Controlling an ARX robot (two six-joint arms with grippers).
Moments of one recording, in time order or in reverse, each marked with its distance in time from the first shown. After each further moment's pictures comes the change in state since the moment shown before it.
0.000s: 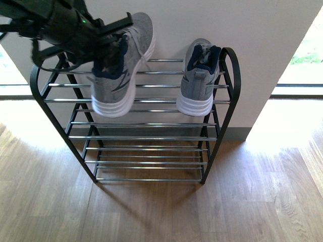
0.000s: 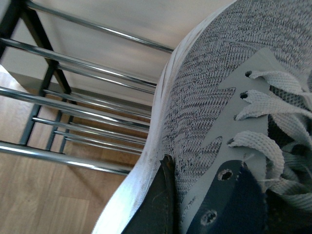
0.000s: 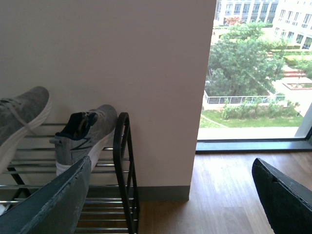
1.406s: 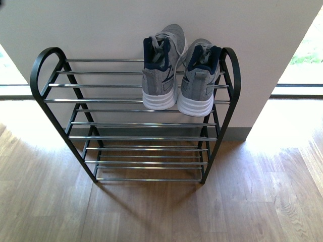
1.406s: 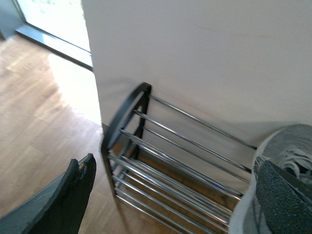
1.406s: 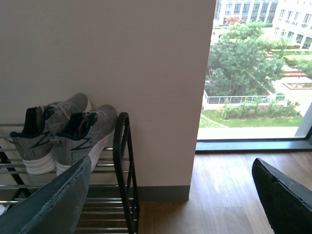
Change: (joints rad) left arm -0.067 -0.607 -0.408 -0.020 -0.532 -0.017; right arm 0.000 0.000 0.000 0.000 0.000 0.000
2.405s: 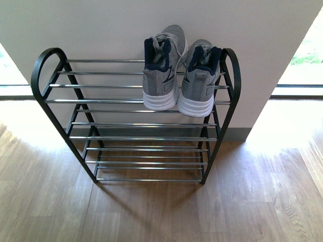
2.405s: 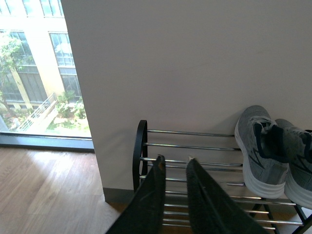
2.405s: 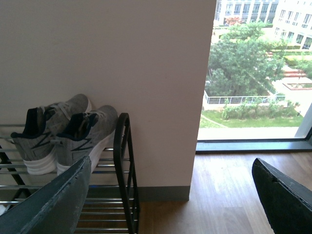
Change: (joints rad) left arm 0.260 -1.026 -0.836 0.291 0.513 0.510; right arm 0.000 0.000 0.000 0.000 0.000 0.000
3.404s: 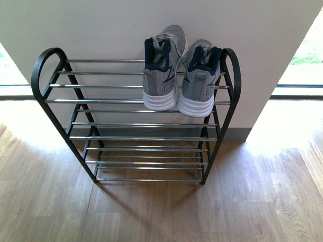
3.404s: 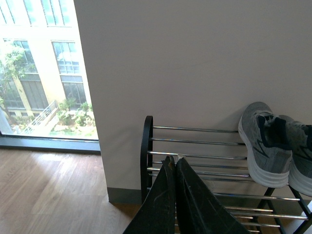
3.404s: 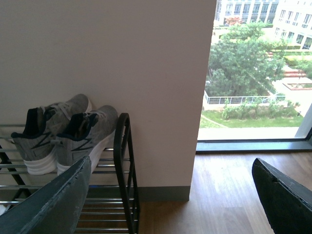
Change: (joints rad) left arm 0.079 -0.358 -0.103 -0.235 0.063 0.006; right arm 0.000 0.000 0.000 0.000 0.000 0.000
